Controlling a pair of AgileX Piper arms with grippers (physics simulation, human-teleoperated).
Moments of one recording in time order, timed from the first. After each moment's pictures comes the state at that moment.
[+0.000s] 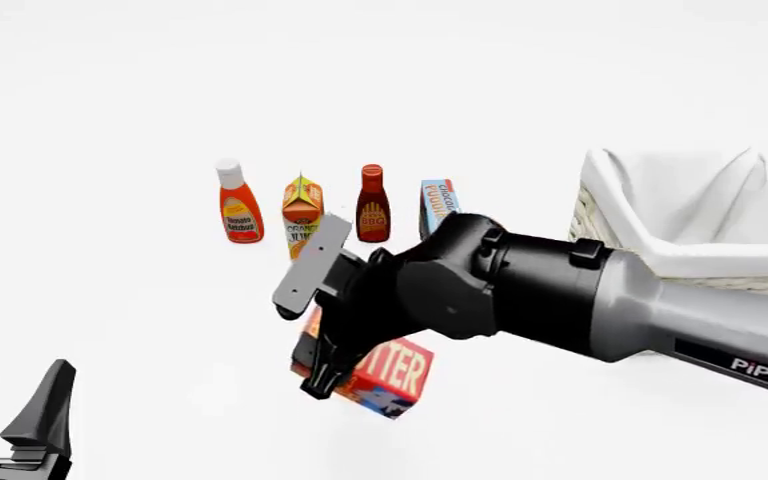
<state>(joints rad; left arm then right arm) 0.00 0.01 0.00 0.00 0.00 0.95 1.66 -1.28 0.60 -0.28</state>
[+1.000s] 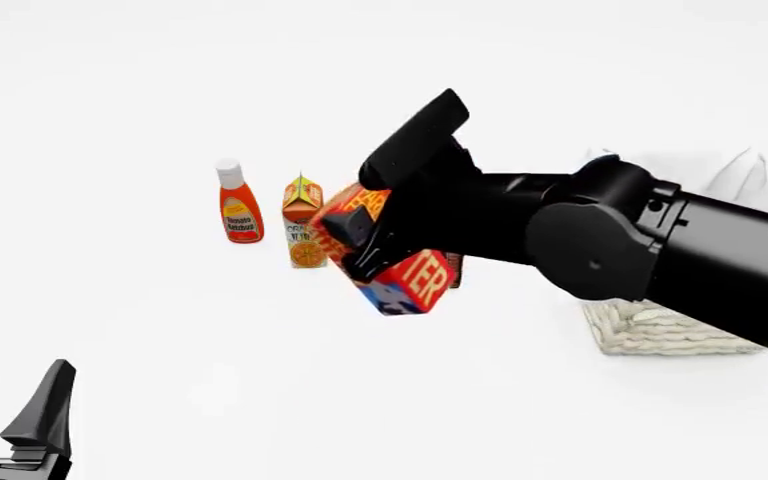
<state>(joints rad) 0.00 0.01 0.00 0.00 0.00 0.81 1.43 -1.20 0.29 -0.20</state>
